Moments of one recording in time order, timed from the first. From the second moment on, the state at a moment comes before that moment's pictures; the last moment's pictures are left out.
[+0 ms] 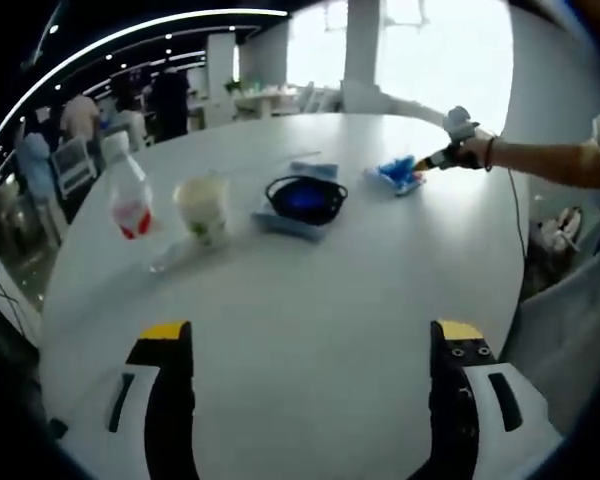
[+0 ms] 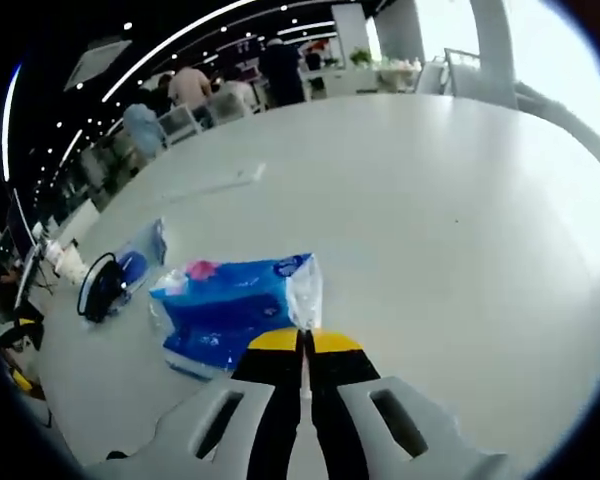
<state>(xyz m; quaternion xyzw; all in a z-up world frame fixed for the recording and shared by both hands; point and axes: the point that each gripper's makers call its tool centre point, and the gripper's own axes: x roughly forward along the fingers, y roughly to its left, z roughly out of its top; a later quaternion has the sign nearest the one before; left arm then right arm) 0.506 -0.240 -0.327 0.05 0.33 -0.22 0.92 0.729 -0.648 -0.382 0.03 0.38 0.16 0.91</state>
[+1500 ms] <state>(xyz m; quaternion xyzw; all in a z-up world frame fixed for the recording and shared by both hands) 0.506 -0.256 -0.319 0.05 0.31 -0.24 0.92 0.709 -0.596 -0.334 -0.03 0.29 0.20 0.93</state>
